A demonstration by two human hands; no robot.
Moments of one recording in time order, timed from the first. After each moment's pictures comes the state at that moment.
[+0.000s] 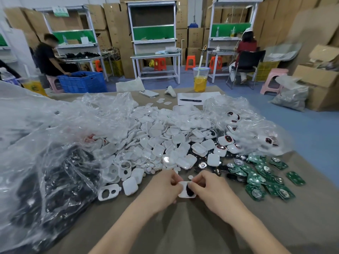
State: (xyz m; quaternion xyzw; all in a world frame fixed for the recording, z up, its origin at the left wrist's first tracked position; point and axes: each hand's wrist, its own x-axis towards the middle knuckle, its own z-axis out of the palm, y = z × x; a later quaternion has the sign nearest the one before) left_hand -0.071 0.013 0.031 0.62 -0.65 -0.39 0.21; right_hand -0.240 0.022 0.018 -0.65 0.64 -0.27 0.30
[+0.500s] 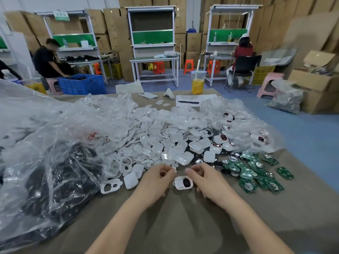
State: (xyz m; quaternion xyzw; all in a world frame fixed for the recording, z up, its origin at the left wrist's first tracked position) left_hand -0.059 0.015 0.014 0.60 -0.61 -0.39 0.34; right_hand -0.244 0.017 0.015 -0.62 0.63 -0.32 0.36
